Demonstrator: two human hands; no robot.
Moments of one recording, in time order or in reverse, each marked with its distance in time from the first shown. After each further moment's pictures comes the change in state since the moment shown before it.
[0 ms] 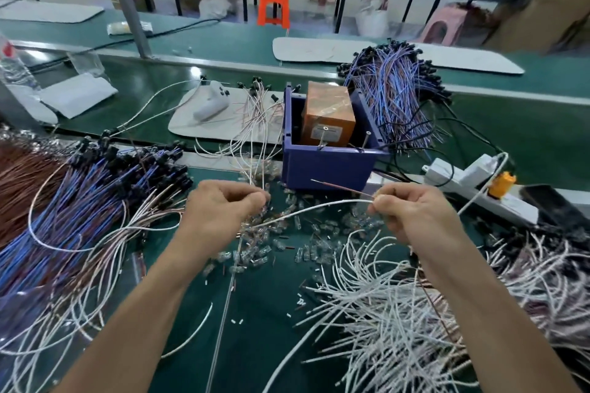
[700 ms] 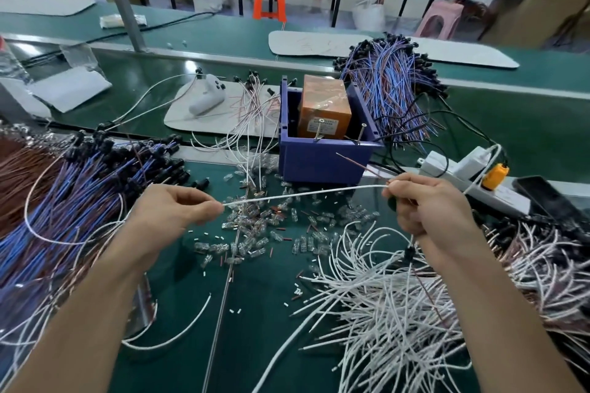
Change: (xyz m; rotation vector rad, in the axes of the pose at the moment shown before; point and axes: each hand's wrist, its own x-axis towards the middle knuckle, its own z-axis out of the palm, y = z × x) left_hand 0.000 -0.035 -0.049 -0.062 -0.018 -0.200; right_hand 0.006 0.008 -0.019 0.234 0.079 0.136
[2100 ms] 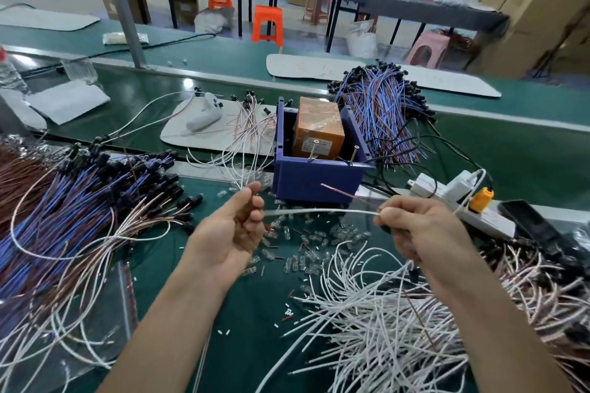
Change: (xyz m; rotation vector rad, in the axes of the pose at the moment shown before) left_hand -0.015 0.038 0.082 -1.127 -0.159 -0.279; right_hand -0.020 -0.015 0.000 -0.134 -0.079 -0.064
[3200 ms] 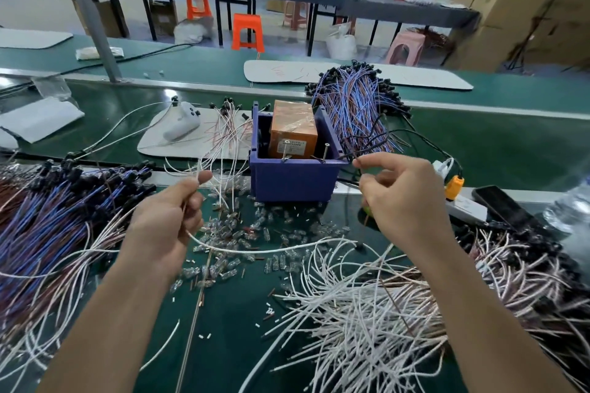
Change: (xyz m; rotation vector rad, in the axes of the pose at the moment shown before) left_hand 0.002 0.033 -0.008 0.378 0.128 0.273; right_hand 0.002 -0.022 -0.002 -0.520 0.314 -0.462
